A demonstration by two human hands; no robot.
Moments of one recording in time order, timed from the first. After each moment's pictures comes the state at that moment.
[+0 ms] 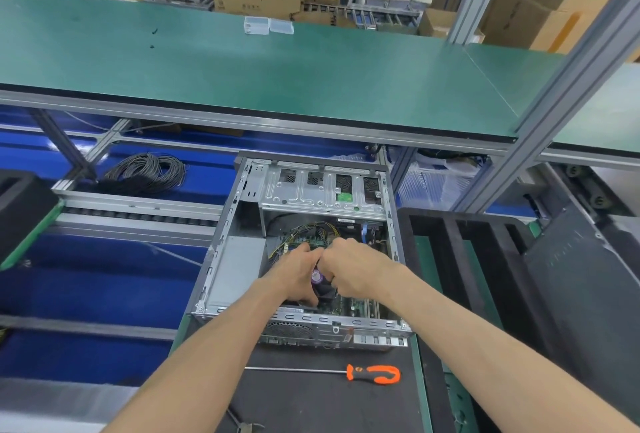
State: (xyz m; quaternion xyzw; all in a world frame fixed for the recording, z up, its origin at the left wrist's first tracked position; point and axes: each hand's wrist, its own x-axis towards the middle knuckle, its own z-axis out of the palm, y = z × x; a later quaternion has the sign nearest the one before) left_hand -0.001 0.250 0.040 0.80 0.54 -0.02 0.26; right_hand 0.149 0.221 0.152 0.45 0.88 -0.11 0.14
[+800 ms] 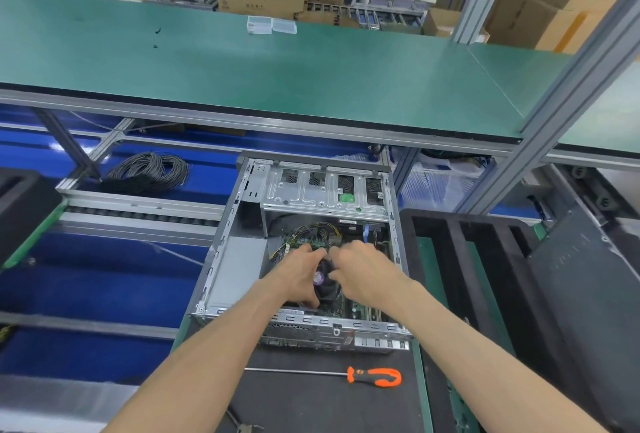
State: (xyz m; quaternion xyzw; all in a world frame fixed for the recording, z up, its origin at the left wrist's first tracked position) left_hand -0.001 0.254 0.032 0.81 0.53 -0.02 0.24; right_hand 0.160 0.214 0.139 0.51 0.85 -0.09 0.07
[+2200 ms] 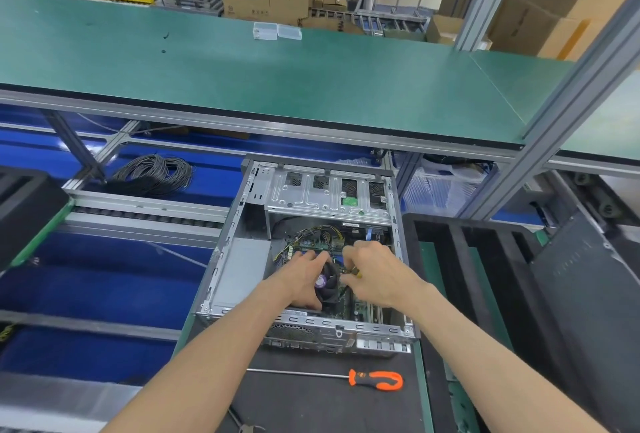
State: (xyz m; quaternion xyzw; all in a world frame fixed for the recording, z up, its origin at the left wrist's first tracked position) left_hand 0.003 0.247 0.041 0.82 0.52 -0.07 0.22; right_hand 0.178 0.217 0.141 0.53 0.84 -0.16 0.02
